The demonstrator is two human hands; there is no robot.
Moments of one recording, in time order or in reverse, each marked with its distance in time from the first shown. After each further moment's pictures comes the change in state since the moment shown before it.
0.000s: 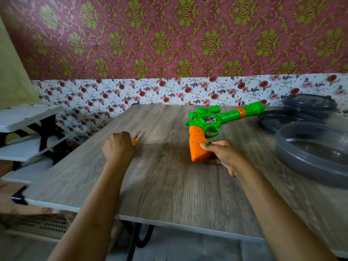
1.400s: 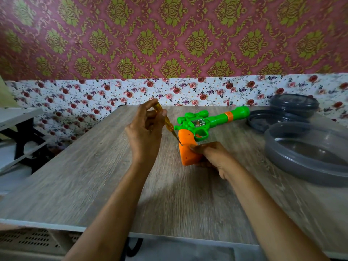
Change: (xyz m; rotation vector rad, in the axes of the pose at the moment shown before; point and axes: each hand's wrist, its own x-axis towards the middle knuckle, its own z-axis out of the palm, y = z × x) left_hand -0.033 0.086 -0.005 -1.433 0.432 0.507; right_hand 0.003 0.001 0.003 0.033 0.046 0.004
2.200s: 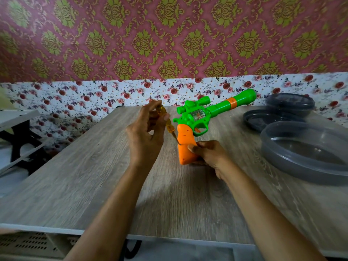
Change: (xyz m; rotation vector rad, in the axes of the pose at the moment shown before) left_hand -0.004 0.009 -0.002 0.127 -0.112 0.222; right_hand -0.002 0.000 -0.002 0.020 -0.026 -0.106
